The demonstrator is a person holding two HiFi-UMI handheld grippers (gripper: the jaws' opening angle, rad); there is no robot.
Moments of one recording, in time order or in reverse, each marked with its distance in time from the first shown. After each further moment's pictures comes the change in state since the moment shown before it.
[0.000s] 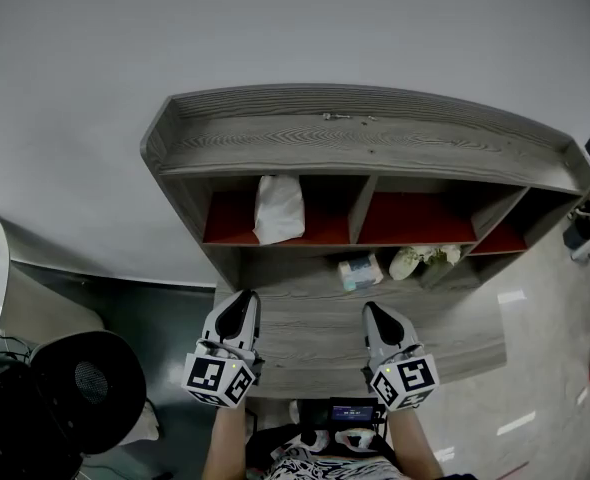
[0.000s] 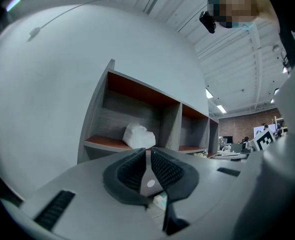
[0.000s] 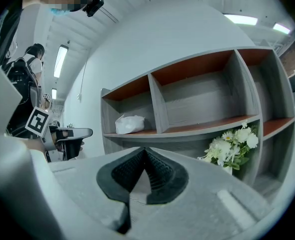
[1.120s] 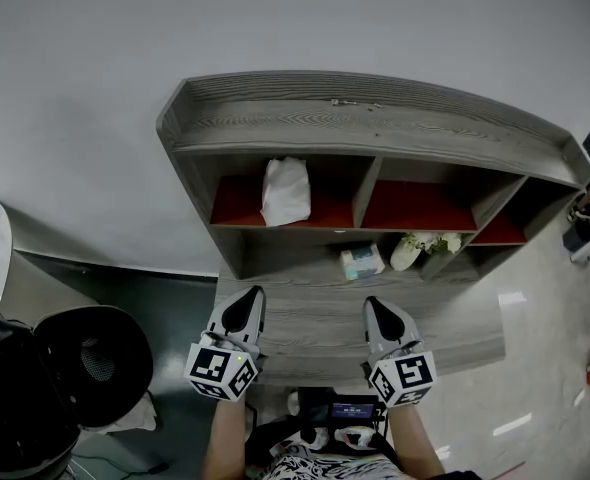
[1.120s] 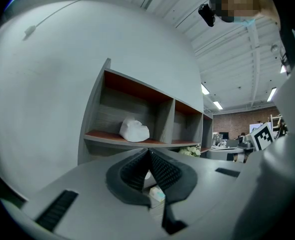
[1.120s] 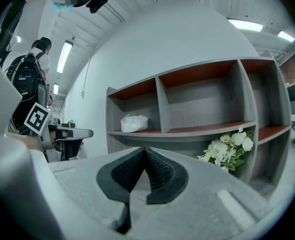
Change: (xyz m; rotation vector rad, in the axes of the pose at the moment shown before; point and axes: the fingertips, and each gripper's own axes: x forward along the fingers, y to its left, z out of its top) left arm -0.022 -0.015 -0.013 0.015 0.057 -0.035; right arm -0.019 0.016 -0.004 -0.038 0.013 -0.019
